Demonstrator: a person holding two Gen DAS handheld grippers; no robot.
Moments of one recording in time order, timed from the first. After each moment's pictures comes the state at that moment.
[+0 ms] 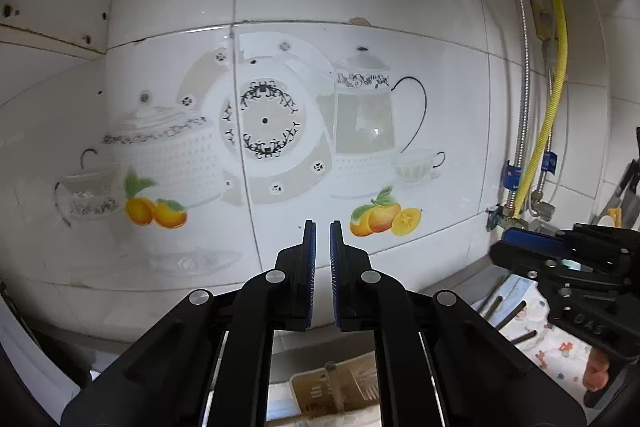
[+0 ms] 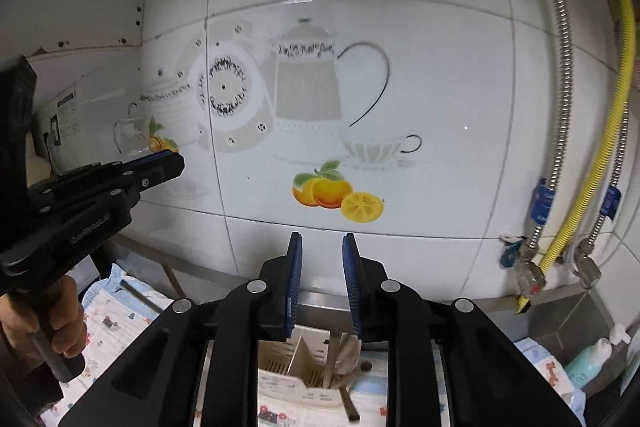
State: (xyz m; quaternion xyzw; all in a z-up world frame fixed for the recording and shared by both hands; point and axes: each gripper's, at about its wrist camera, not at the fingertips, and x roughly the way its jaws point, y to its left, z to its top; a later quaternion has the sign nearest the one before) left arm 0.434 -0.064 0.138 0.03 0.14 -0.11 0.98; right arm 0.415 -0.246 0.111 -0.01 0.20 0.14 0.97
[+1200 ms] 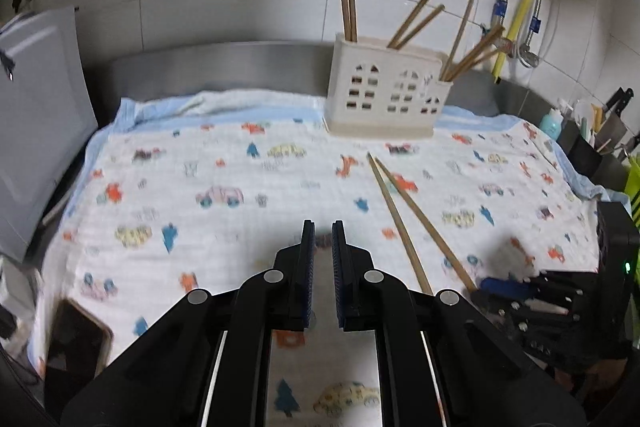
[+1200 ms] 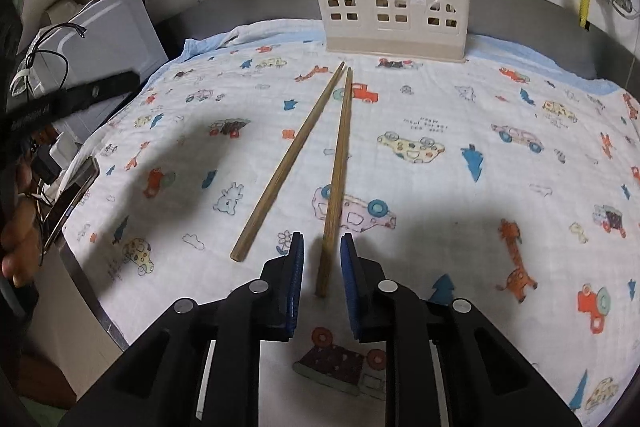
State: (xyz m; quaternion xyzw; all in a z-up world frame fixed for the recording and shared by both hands) left arm 0.200 0.022 -0.073 -0.04 0.35 -0.07 0.93; right arm 0.201 -0.188 -0.137 0.00 0.45 0.21 0.87
